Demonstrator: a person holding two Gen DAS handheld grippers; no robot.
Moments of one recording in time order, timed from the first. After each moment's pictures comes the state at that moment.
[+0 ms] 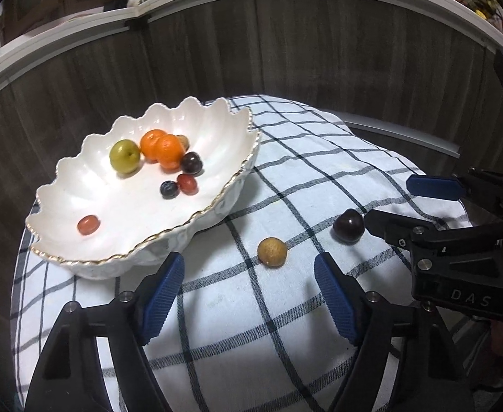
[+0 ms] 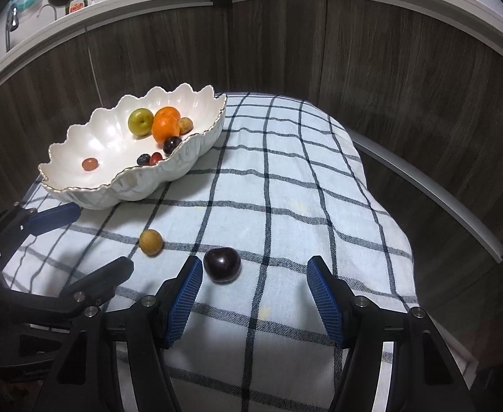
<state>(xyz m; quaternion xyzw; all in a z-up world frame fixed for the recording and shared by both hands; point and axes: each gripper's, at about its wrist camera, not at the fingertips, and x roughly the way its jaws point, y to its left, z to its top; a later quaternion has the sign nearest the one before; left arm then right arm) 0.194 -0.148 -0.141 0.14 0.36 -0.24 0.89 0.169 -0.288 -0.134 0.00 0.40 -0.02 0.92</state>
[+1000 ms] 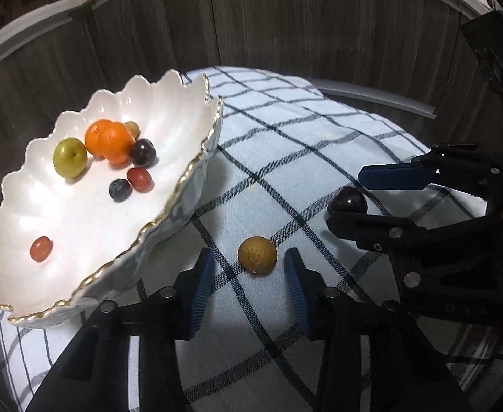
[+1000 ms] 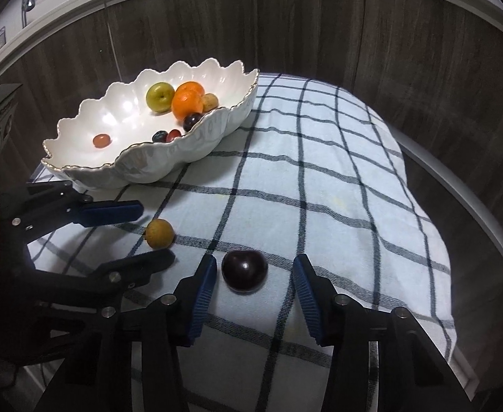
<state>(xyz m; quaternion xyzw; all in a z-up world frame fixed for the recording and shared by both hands) 0.225 -0.165 -0.166 0.19 0.41 -0.31 0.84 0.194 -0.276 -0.156 -0.01 0.43 0.04 0.90</state>
